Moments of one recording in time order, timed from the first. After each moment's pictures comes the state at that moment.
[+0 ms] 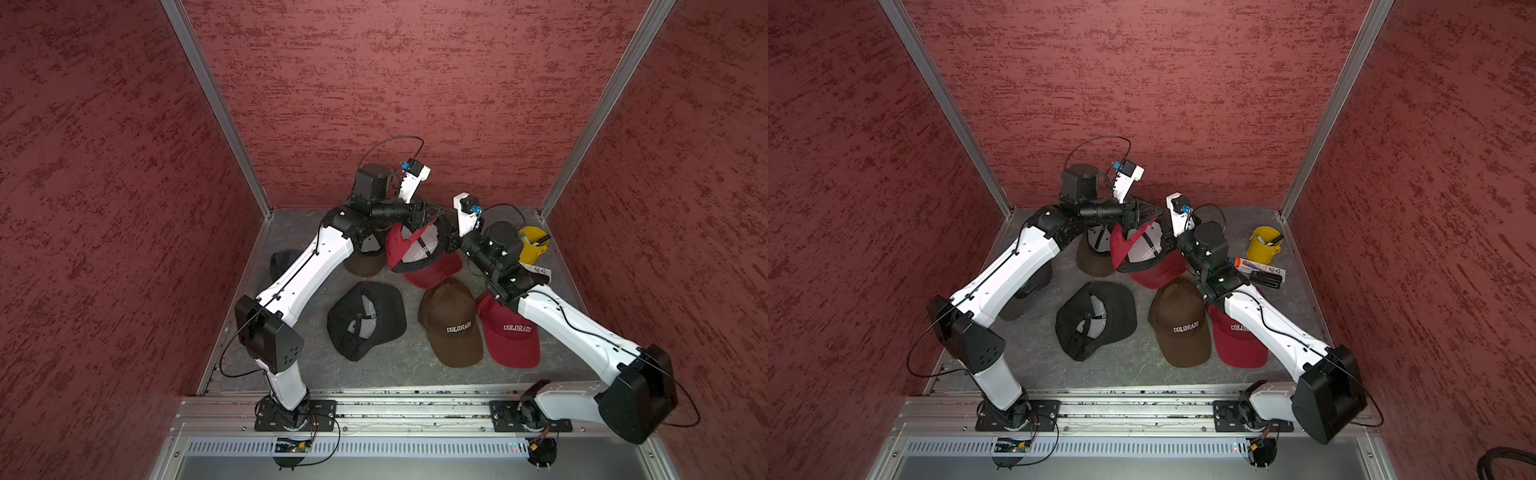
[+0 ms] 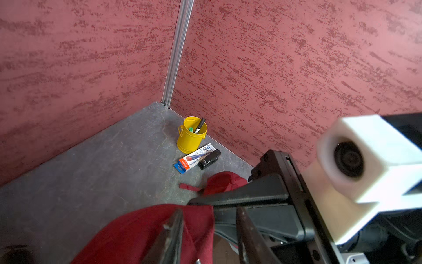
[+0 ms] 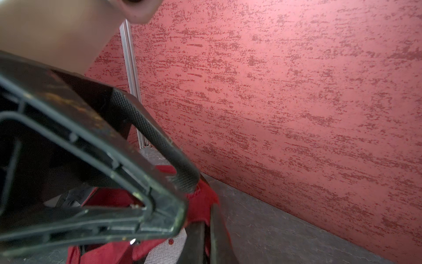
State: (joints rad) left arm -0.55 1.75 1.87 -0.43 0.63 -0.19; right arm 0.54 1.32 1.06 0.30 -0.03 -0.03
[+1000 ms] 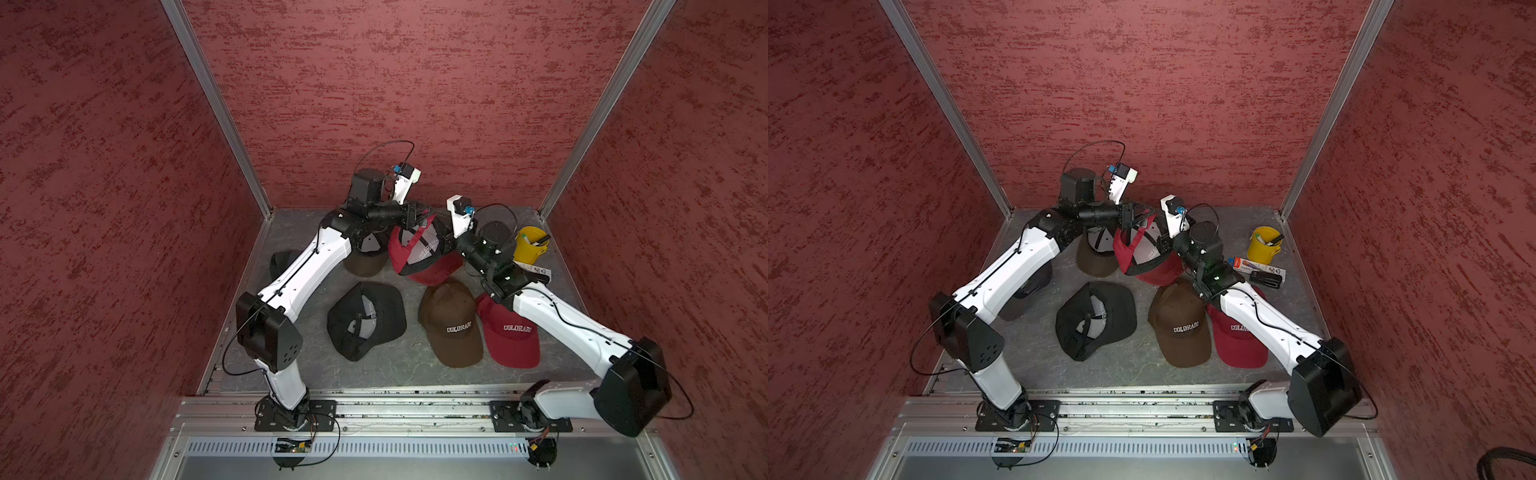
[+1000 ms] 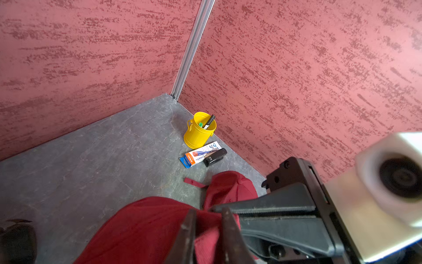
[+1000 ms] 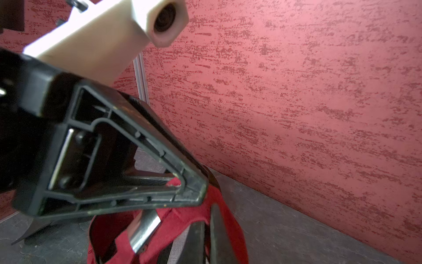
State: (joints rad) left arm -0.50 1.75 1.78 -0.35 0.64 -0.27; right arm 0.54 1.36 1.07 0.30 -0.06 -0.02
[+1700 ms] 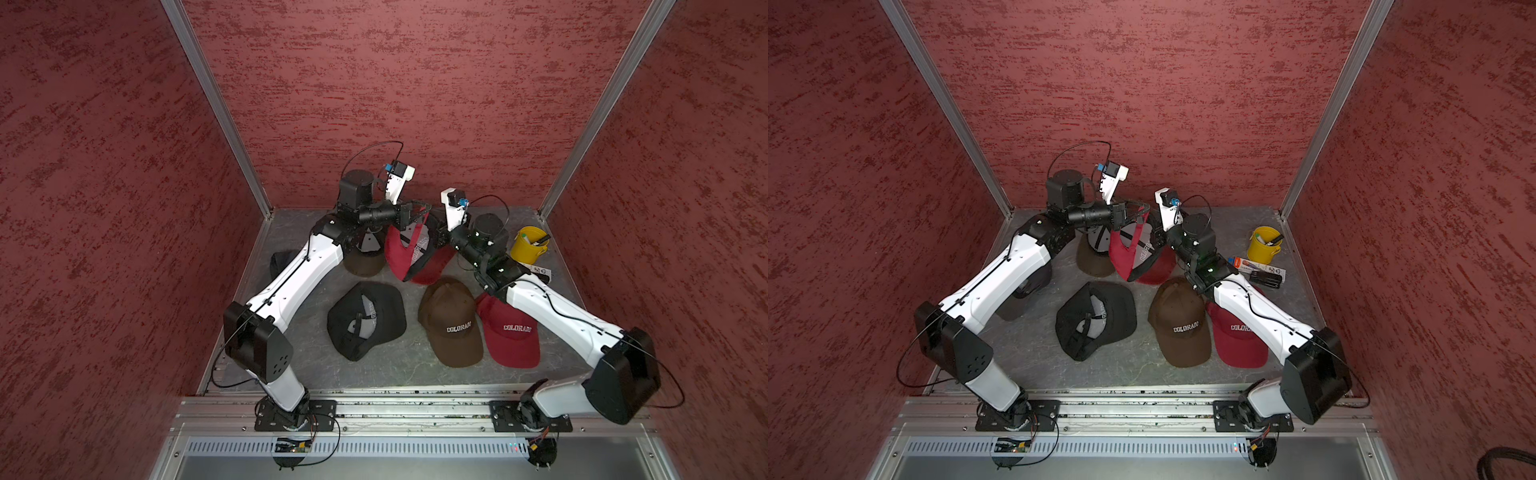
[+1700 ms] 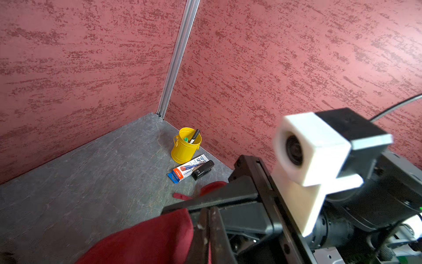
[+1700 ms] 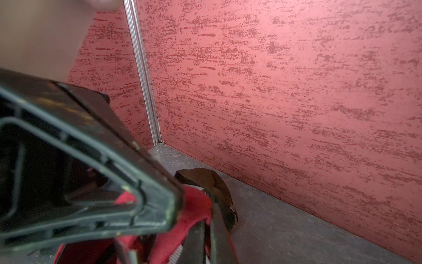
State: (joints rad) left arm -0.49 1.65 1.66 -0.19 0.72 -0.30; right arm 0.55 1.43 1.17 0.26 -0.06 0.05
